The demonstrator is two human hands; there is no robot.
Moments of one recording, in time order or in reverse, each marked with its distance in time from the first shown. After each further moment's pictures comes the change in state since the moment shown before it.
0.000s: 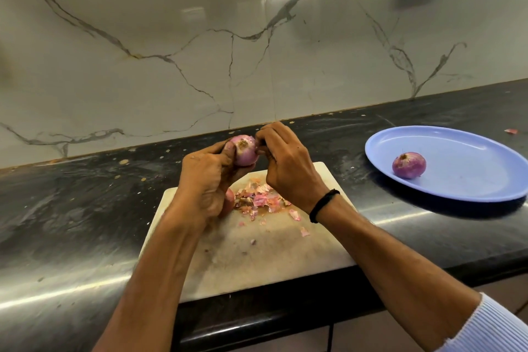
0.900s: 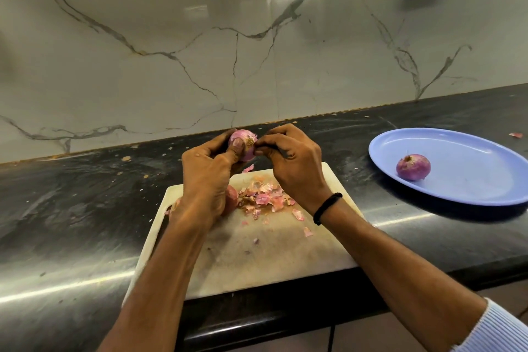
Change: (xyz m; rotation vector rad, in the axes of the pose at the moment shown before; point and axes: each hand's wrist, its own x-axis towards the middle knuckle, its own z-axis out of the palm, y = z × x) left_hand -0.001 -0.004 -0.001 0.190 0.039 0.231; right_hand 0.000 0.000 0.001 0.111 0.133 0.140
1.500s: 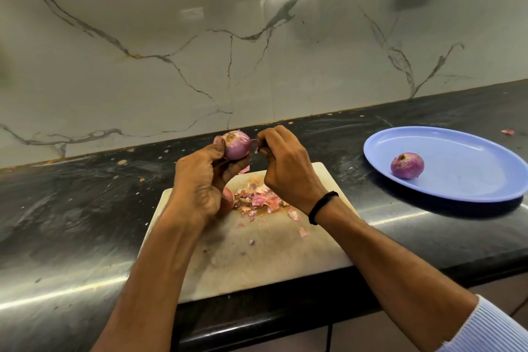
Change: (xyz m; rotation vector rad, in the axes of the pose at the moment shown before) left_hand 0.004 0.007 0.000 -0.350 0.073 -0.305; right_hand -0.003 0.001 0.000 -0.126 -0.156 0.001
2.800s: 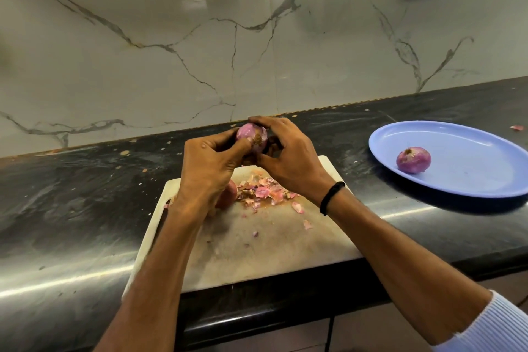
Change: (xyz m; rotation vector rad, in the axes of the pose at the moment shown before) left_hand -0.002 -0.006 -0.012 0.714 -0.168 0.477; right_hand 0.004 0.001 -0.006 0.180 -0.167 0.115
